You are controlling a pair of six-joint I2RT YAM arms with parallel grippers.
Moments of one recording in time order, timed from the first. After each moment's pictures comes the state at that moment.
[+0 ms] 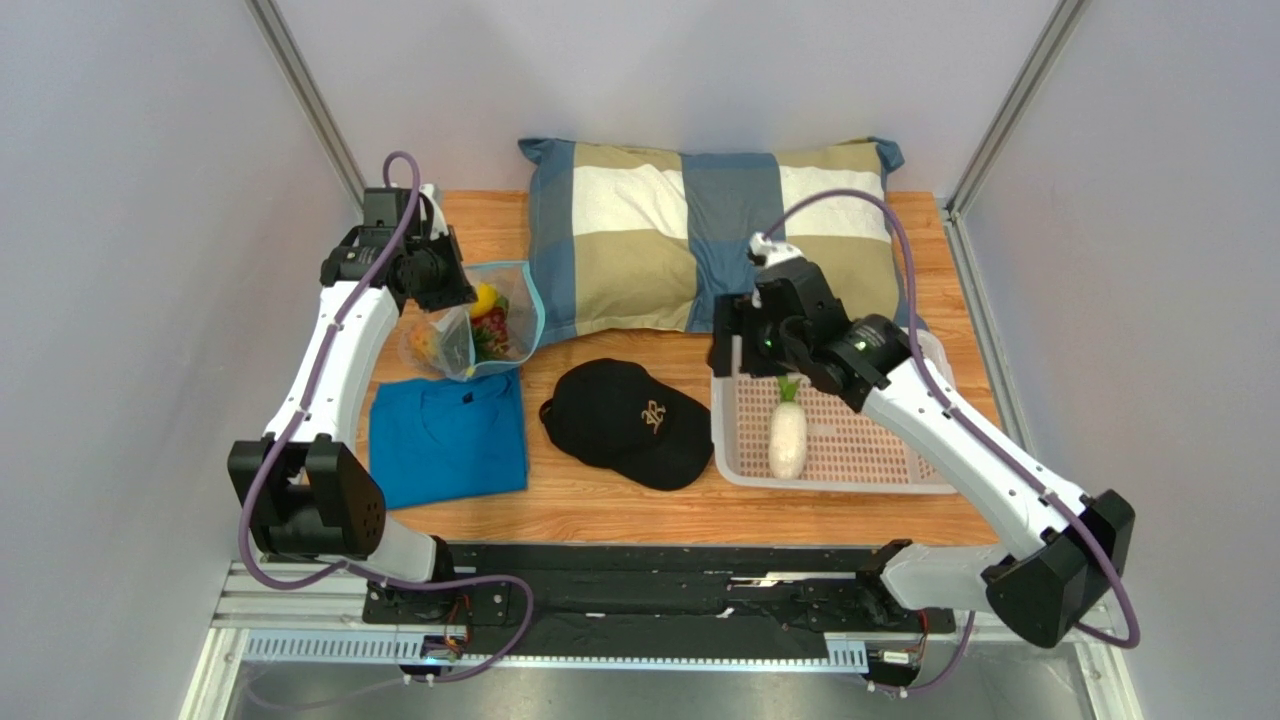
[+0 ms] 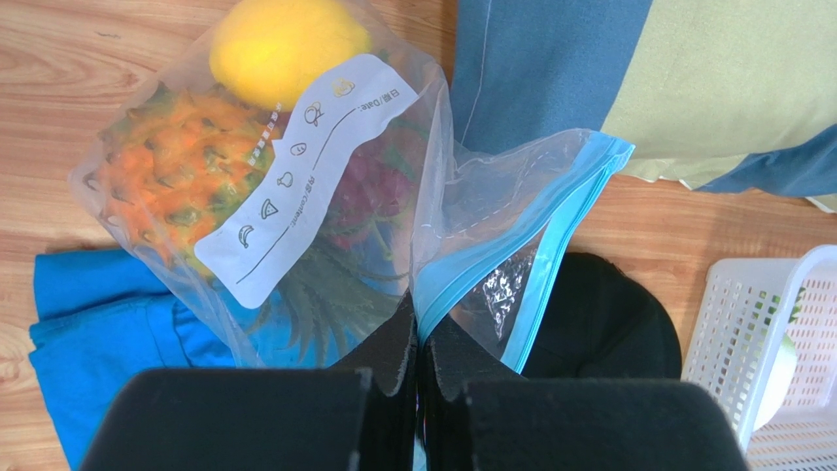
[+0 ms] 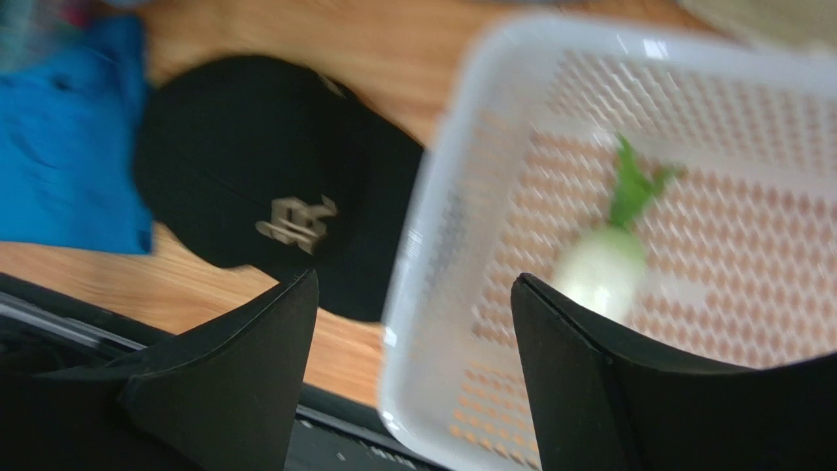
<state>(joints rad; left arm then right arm) -0.01 1.48 1.42 -0.78 0.16 -0.30 0.61 1.23 1.19 -0.79 0.11 0.46</state>
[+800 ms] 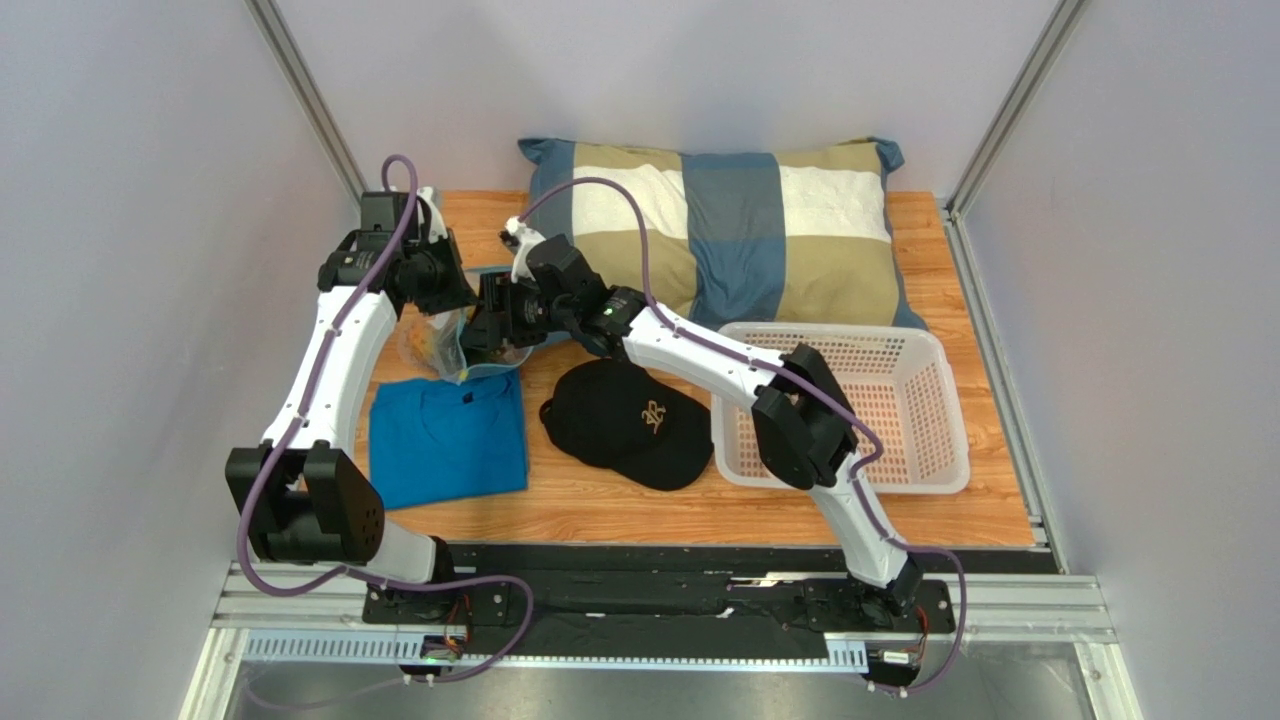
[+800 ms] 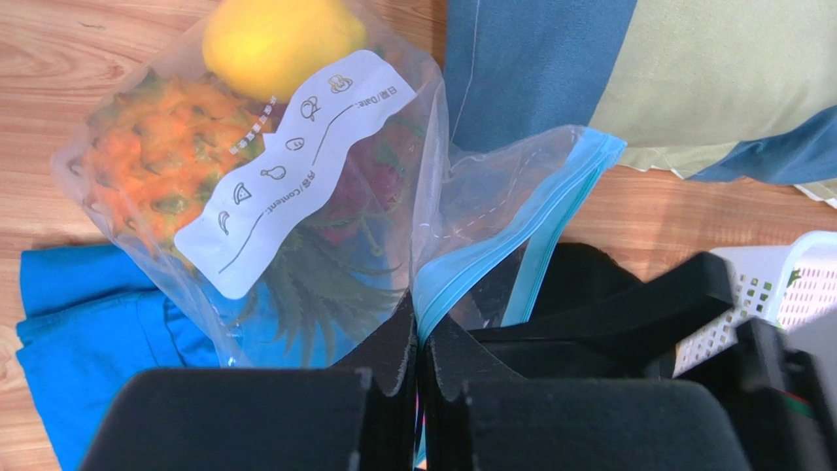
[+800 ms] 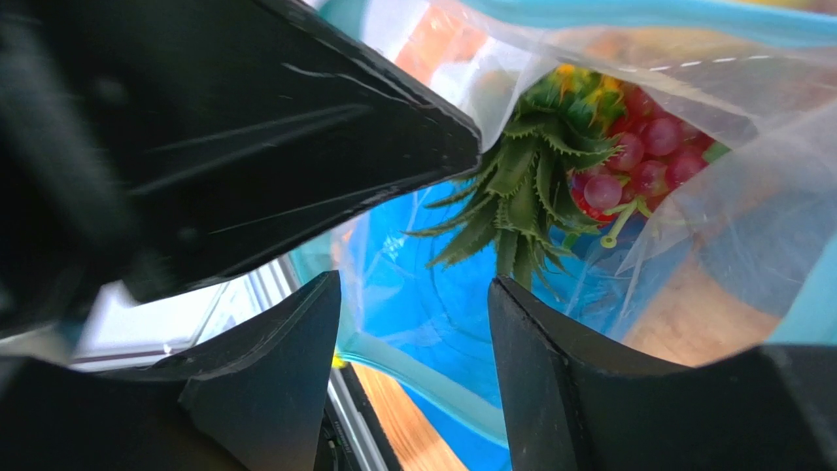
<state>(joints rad) -0.01 1.45 1.39 -0.77 0.19 -0.30 0.92 2.22 1.99 -0.16 -0.28 0.67</state>
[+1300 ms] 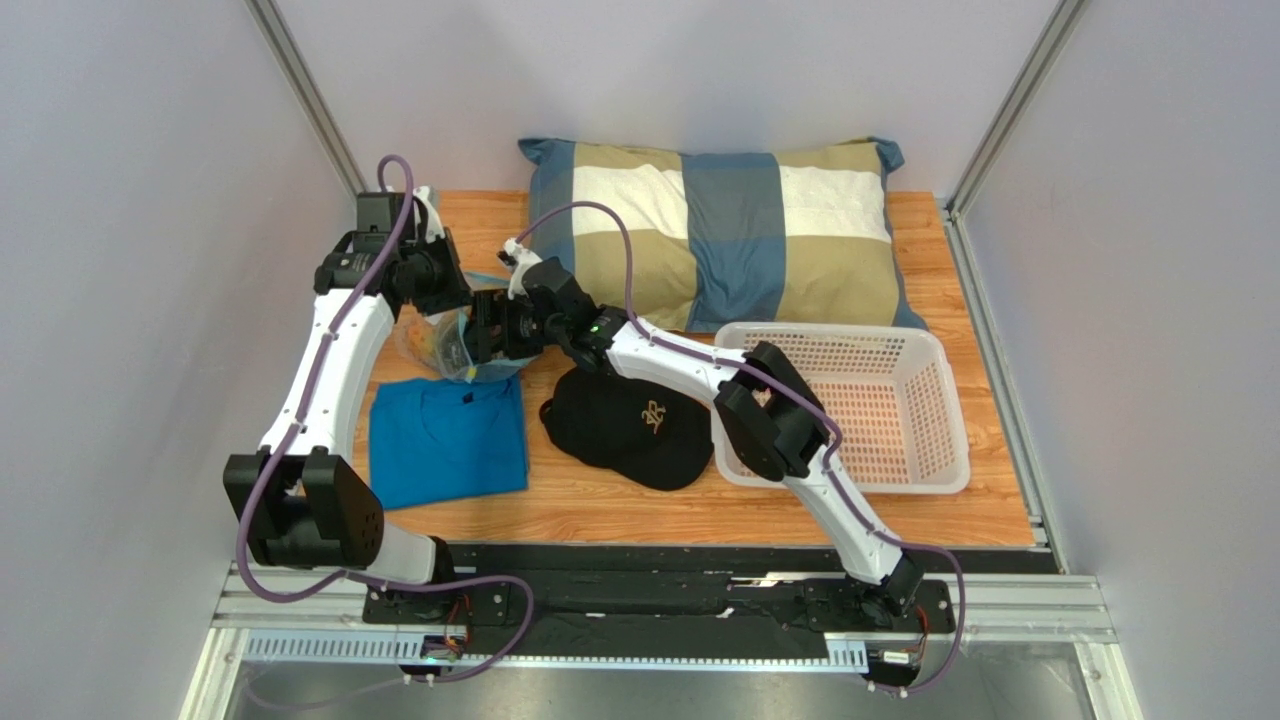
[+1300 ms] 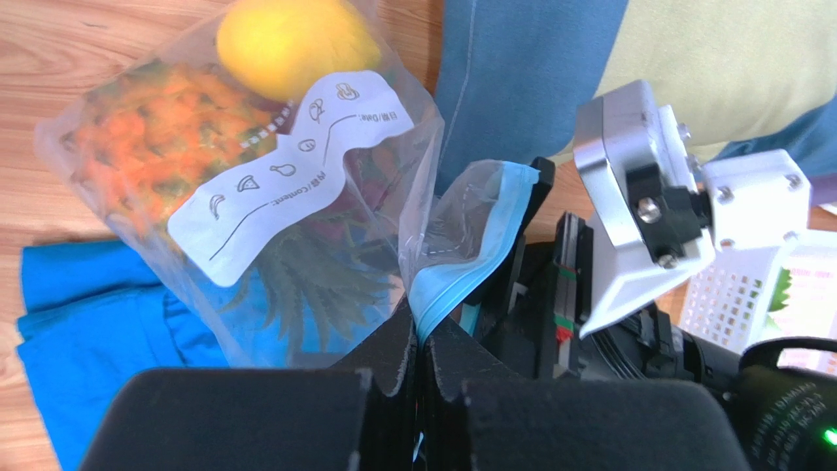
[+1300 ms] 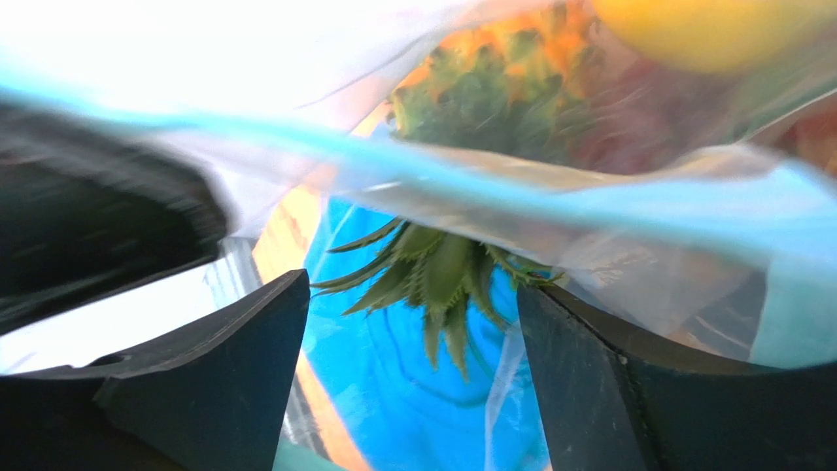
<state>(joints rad) -0.01 1.44 1.39 -0.78 0.20 -0.31 0.92 2.38 1.99 0.01 -0.30 0.70</state>
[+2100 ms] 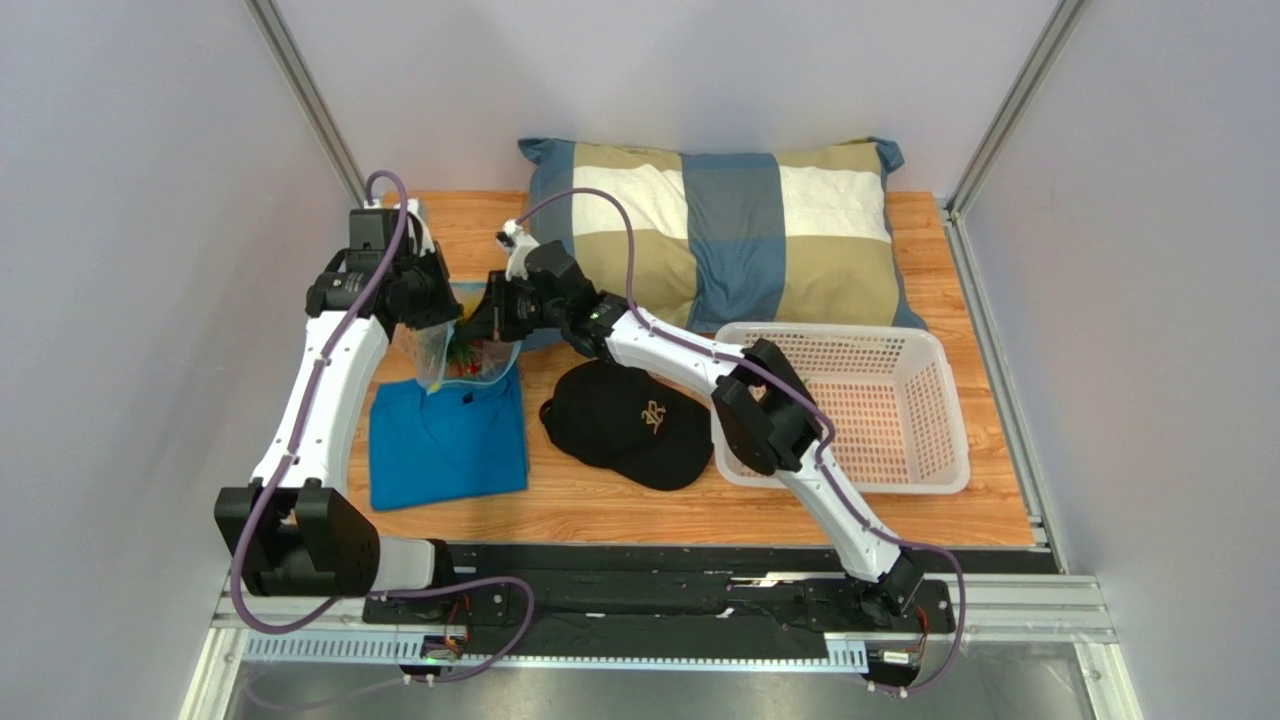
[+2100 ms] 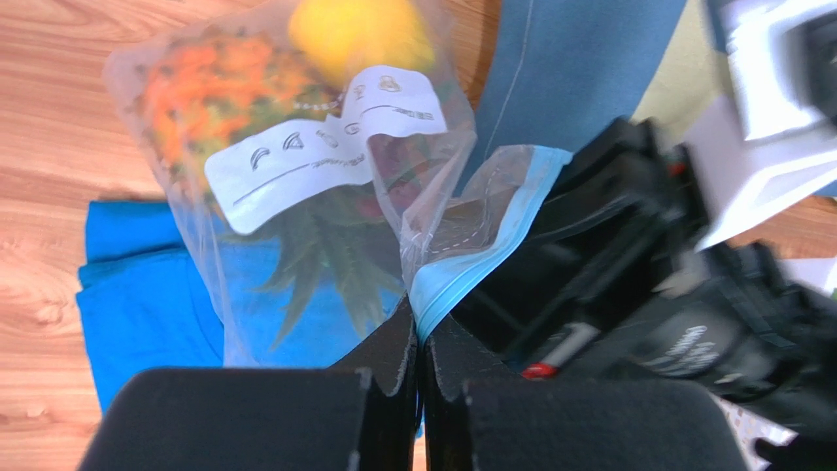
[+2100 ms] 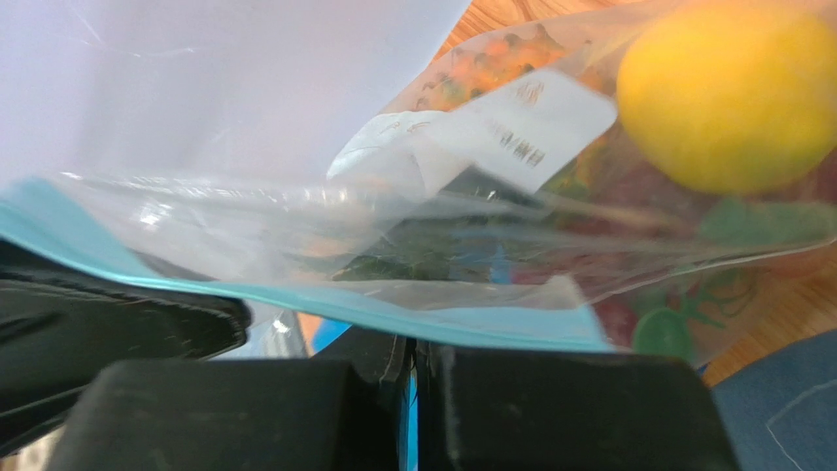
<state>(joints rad) 0.00 1.35 1.32 -0.79 0.10 -0.30 0.89 2.45 2.12 0.06 -0.37 0.72</state>
